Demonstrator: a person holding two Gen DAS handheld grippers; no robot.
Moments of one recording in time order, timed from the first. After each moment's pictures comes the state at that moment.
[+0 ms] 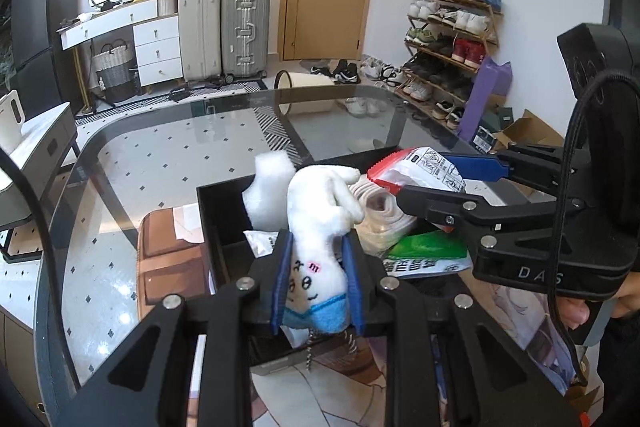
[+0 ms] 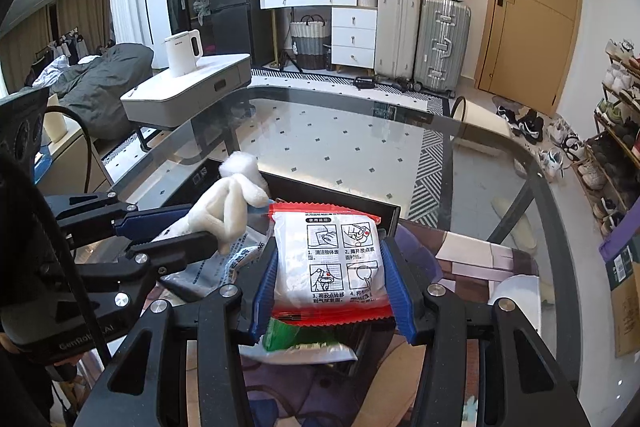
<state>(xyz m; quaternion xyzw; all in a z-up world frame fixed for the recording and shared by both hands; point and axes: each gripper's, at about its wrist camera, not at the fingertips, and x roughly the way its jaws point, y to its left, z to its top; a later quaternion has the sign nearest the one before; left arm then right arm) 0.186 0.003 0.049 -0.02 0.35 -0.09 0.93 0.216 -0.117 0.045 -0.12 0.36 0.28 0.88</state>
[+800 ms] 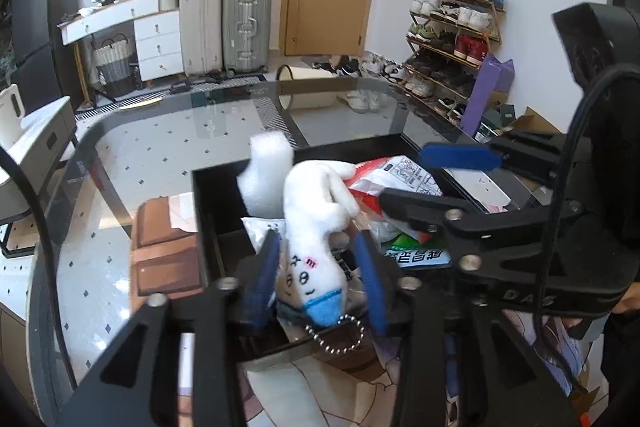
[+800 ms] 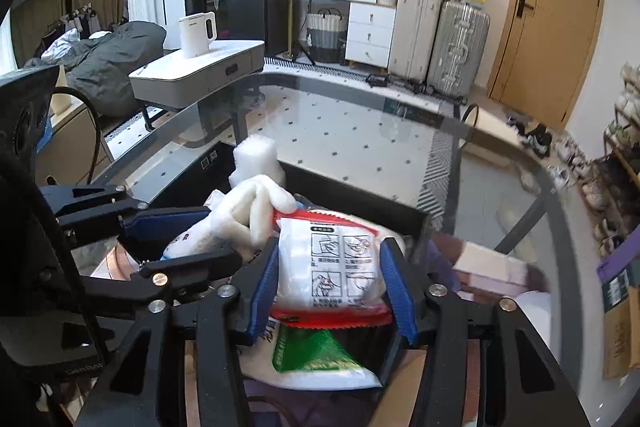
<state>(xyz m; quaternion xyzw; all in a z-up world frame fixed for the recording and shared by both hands) 0.182 0.006 0.038 -0.03 0.35 -0.09 0.93 0.221 -0.103 0.039 -0.17 0.34 0.29 0.88</state>
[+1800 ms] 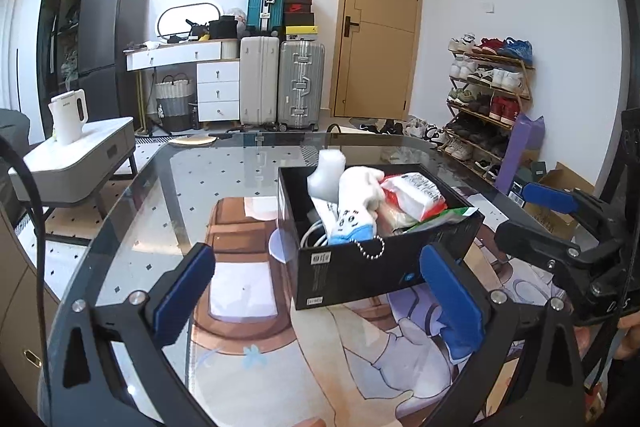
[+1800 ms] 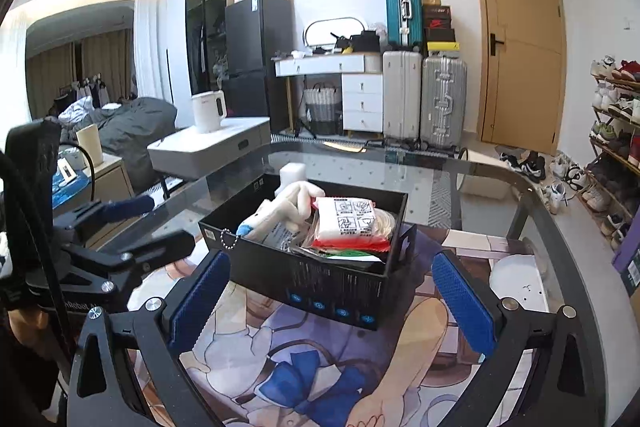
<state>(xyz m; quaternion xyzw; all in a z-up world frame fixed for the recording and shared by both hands) 0.077 0.036 0.037 -0.05 0.24 0.01 0.97 0.114 -0.172 0.046 -0.06 0.23 0.32 0.92</state>
